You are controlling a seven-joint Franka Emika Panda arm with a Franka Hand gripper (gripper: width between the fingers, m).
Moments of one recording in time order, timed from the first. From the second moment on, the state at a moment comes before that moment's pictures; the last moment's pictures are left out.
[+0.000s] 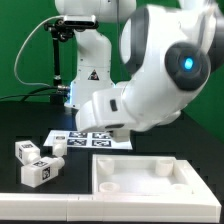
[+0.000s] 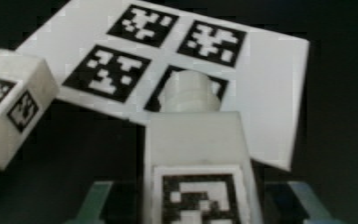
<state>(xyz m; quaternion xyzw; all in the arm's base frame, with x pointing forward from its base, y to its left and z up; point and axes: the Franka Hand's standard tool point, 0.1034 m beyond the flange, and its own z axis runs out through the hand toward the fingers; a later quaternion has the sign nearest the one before) 0.469 0.045 0.074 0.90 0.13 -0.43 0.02</state>
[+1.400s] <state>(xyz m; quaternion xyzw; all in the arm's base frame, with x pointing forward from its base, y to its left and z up) 0.615 0.089 0.120 0.99 0.07 0.12 -0.02</state>
